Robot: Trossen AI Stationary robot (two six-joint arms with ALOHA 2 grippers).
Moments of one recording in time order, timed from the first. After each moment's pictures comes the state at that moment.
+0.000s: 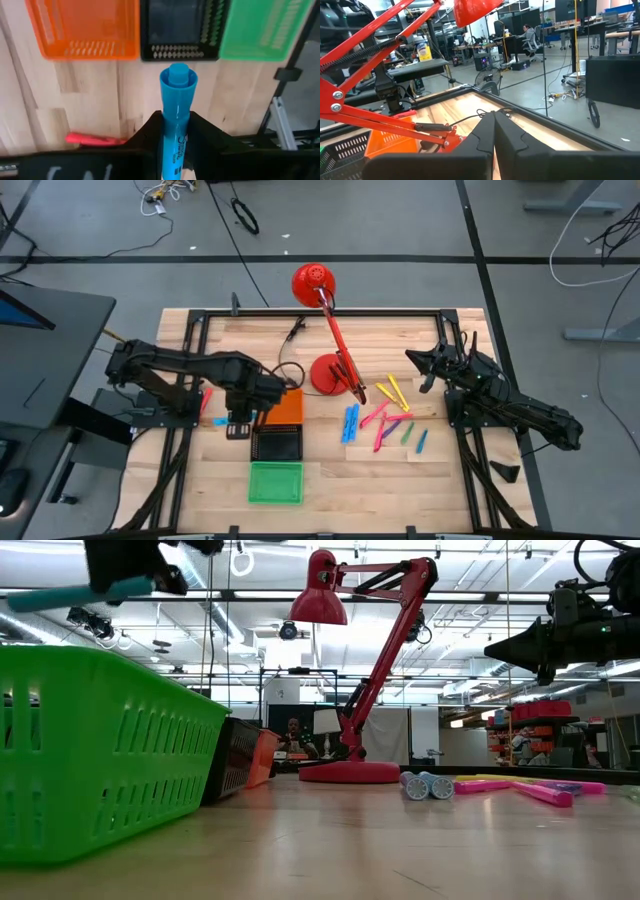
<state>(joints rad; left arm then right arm) -0.15 1.56 1.48 -1.52 0.19 -0.18 -0.46 0.01 0.02 0.04 -0.01 0.17</state>
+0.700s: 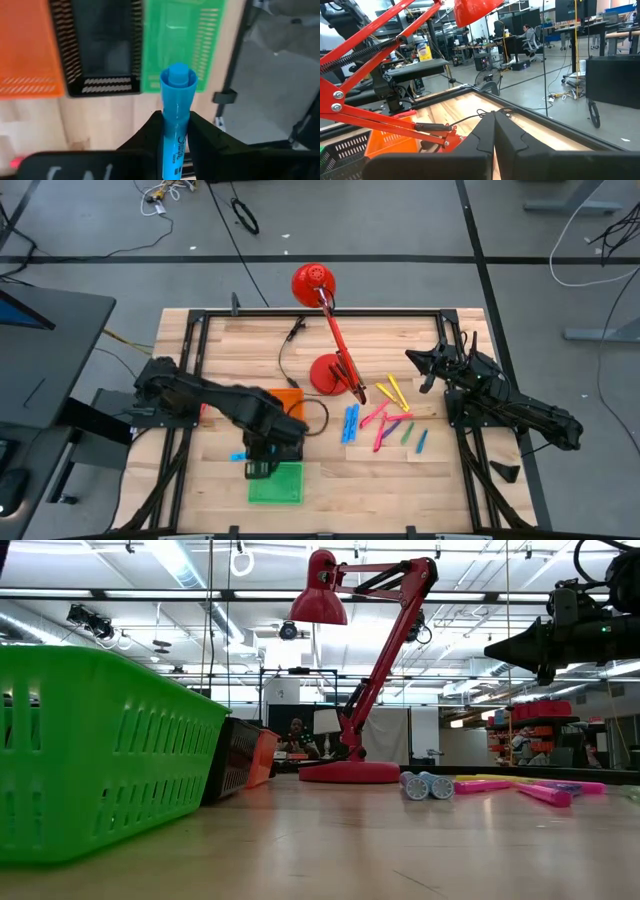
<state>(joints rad) -0.39 1.85 1.92 -1.57 0.24 -0.44 -0.46 0.01 0.02 0.04 -0.01 0.17</state>
